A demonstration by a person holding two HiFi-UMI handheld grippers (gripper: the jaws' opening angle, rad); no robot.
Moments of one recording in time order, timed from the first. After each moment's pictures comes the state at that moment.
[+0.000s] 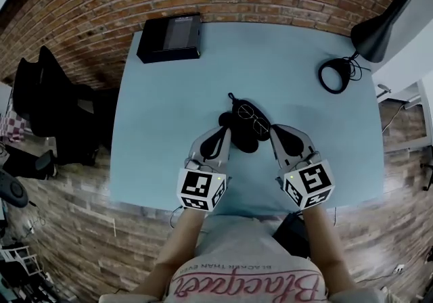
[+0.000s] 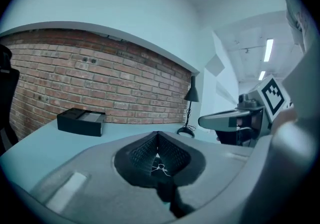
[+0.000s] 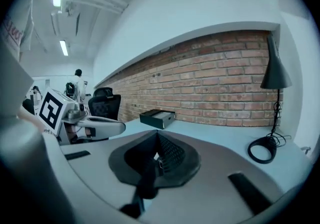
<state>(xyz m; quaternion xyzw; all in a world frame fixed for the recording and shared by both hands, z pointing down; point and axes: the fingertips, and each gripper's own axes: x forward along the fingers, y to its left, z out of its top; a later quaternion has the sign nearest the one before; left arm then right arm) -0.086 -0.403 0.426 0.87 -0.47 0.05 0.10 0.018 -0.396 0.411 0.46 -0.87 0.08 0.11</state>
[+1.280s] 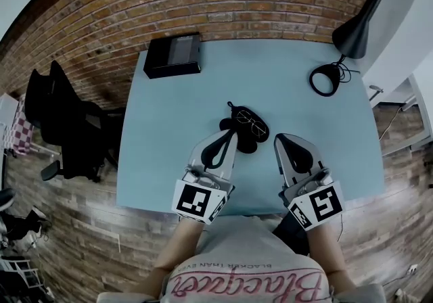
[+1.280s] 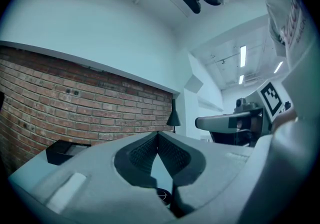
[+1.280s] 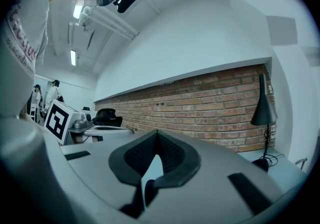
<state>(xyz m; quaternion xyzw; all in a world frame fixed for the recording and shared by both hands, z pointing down) -0.067 -0.342 0.323 0.91 -0.42 -0.03 -0.02 0.017 -0.319 0.307 0.48 -0.88 -0.01 0.00</state>
